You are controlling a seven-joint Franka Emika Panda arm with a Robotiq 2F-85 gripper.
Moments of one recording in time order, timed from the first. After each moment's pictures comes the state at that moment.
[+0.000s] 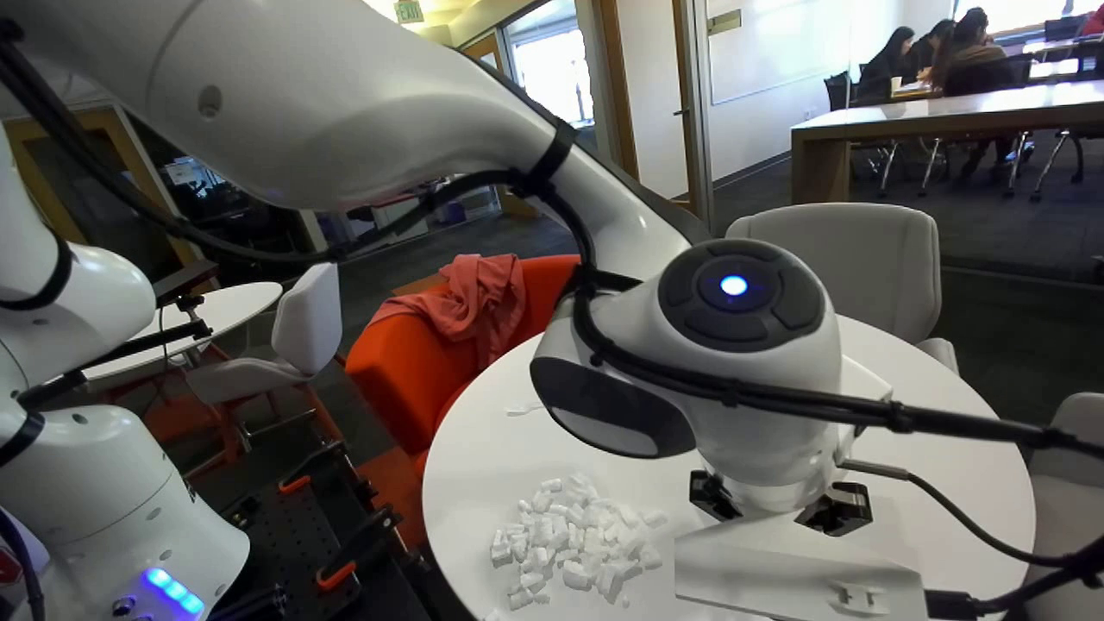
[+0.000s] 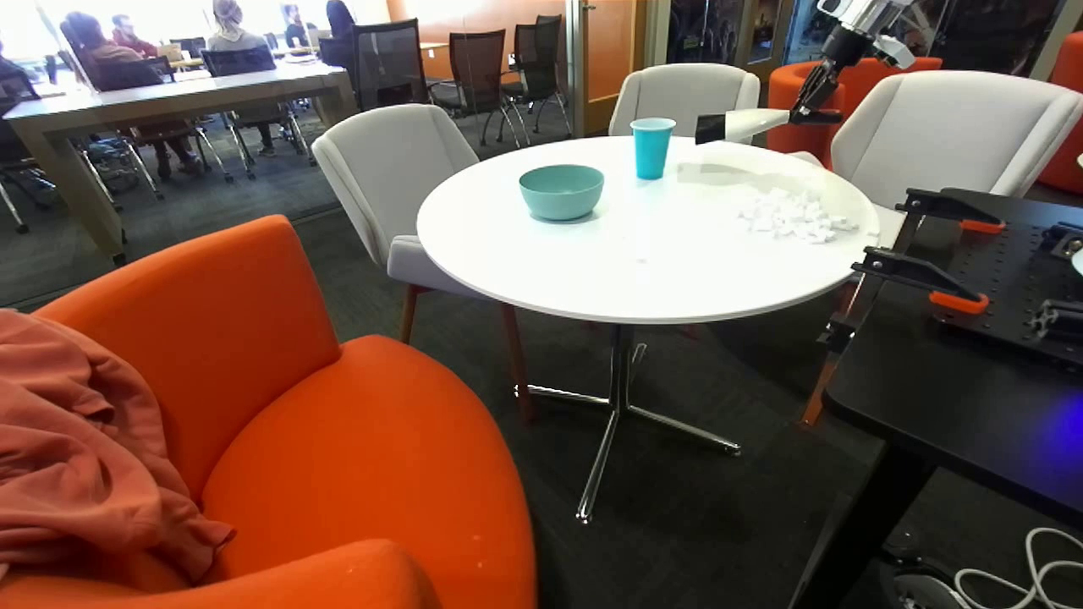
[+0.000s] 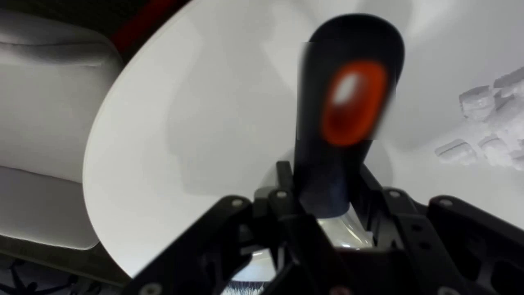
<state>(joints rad) -1.13 0.68 0.28 -1.89 0.42 2.69 -1.78</state>
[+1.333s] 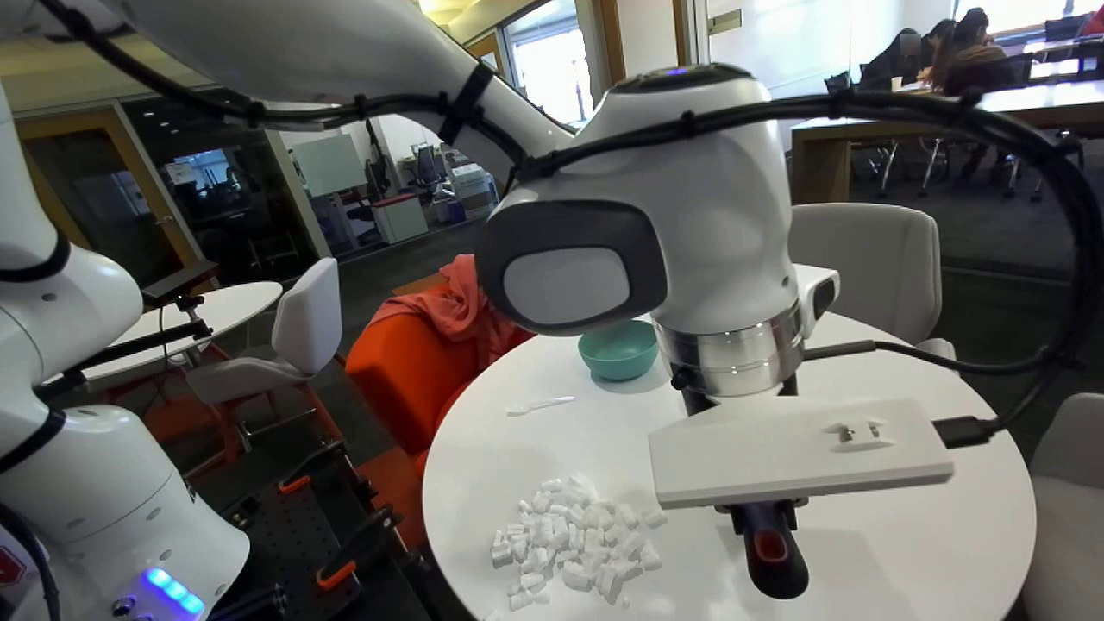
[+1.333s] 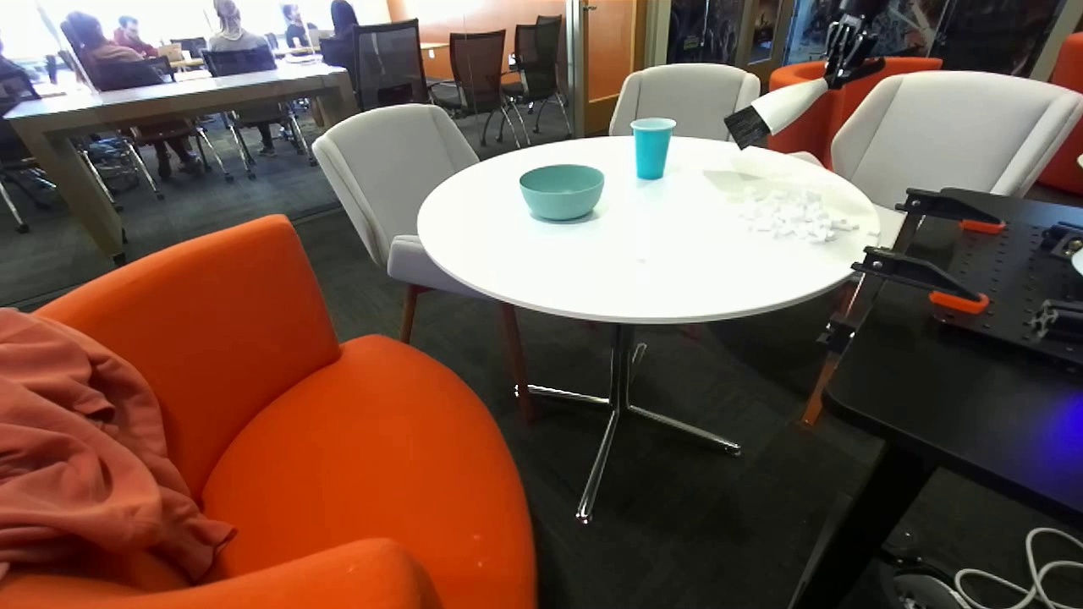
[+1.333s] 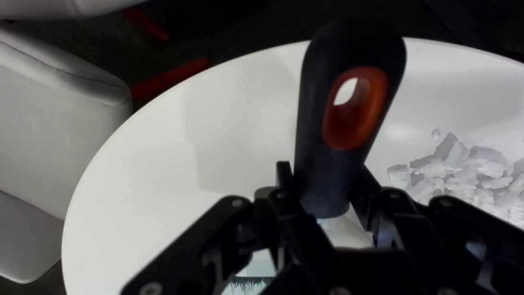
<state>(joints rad) -0.83 0.46 -0.04 -2.00 0.14 2.59 -1.68</state>
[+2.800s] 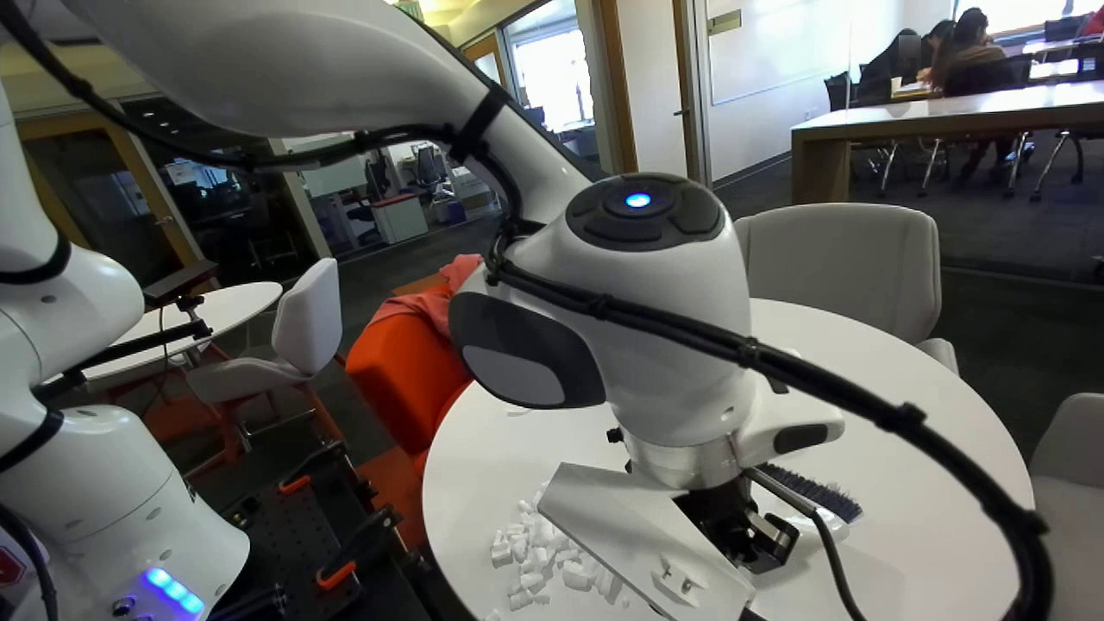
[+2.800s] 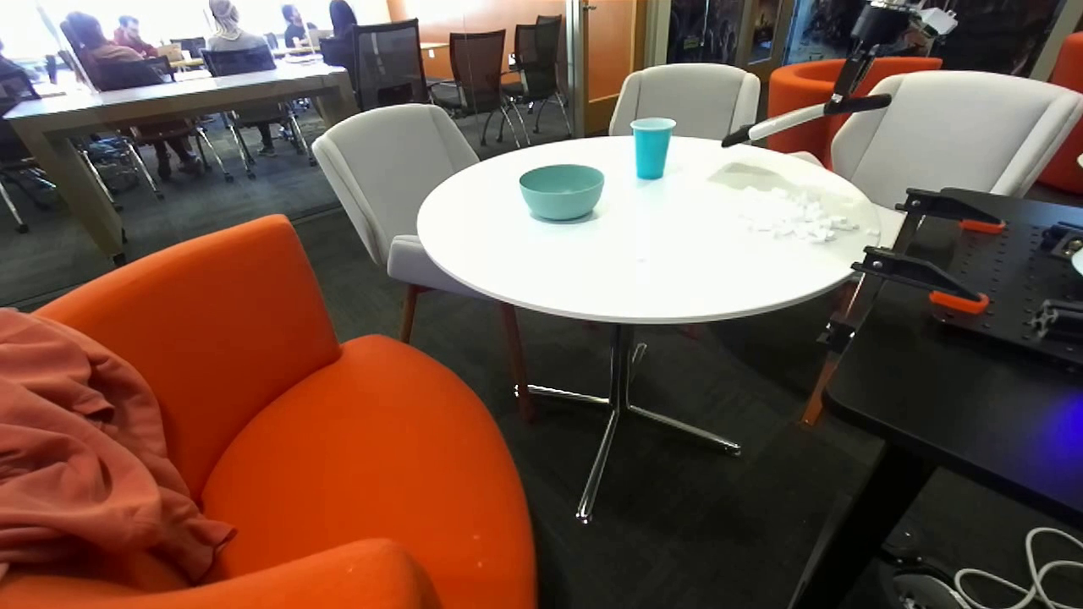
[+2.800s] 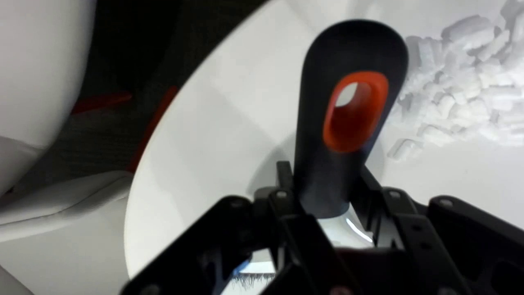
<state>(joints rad) -0.86 0.48 -0.03 -2.09 0.46 2.62 -1.31</state>
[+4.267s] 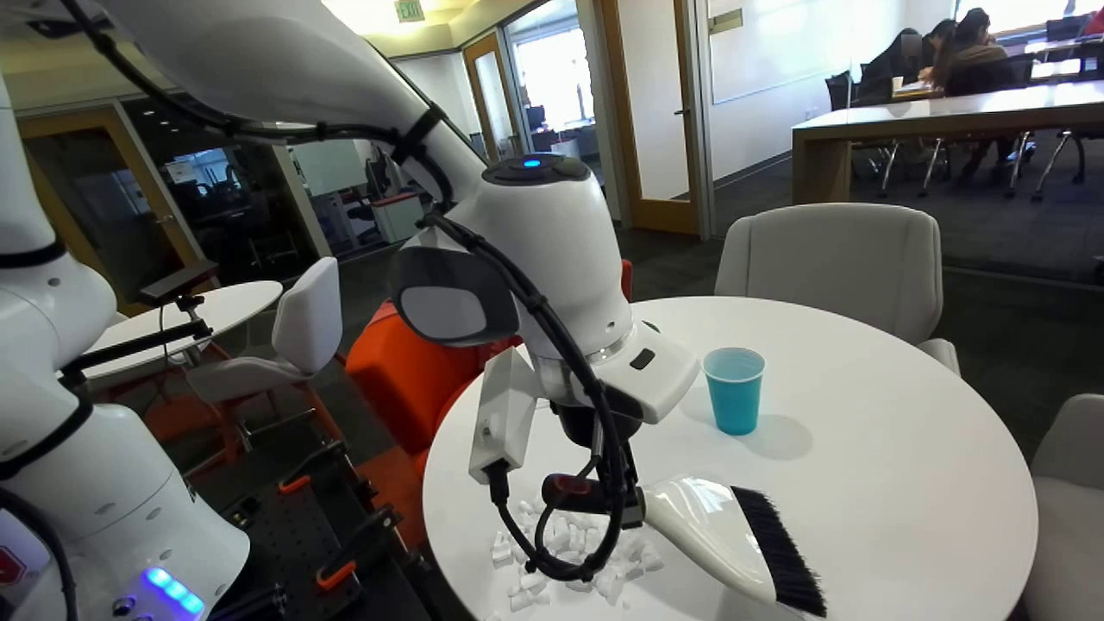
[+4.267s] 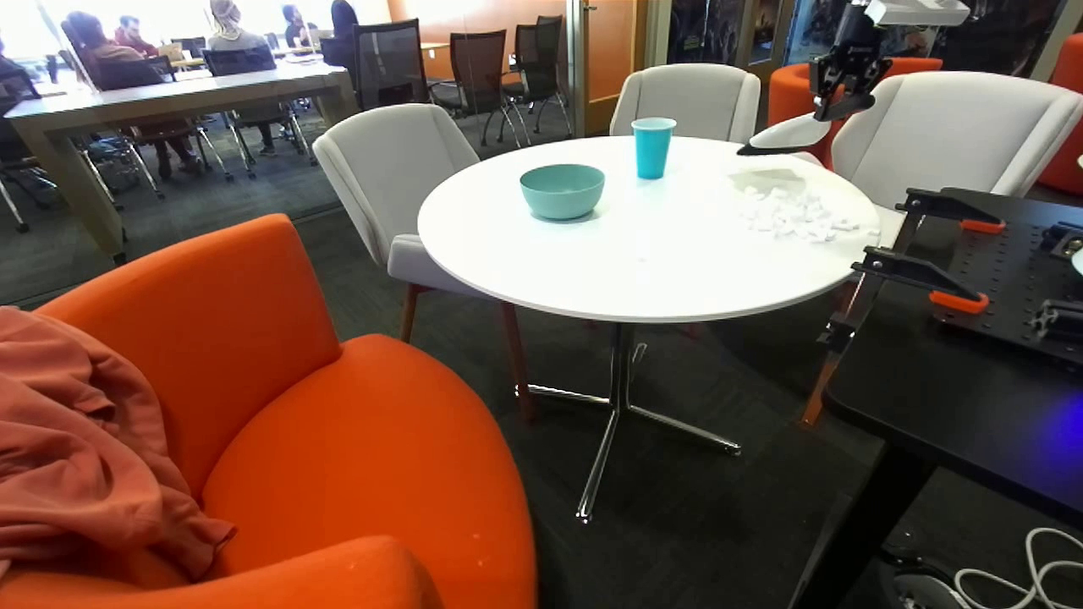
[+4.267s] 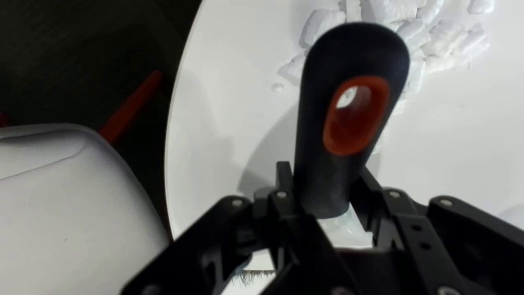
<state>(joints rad) -0.44 0.33 -0.31 -2.34 0.38 2.71 -0.36</state>
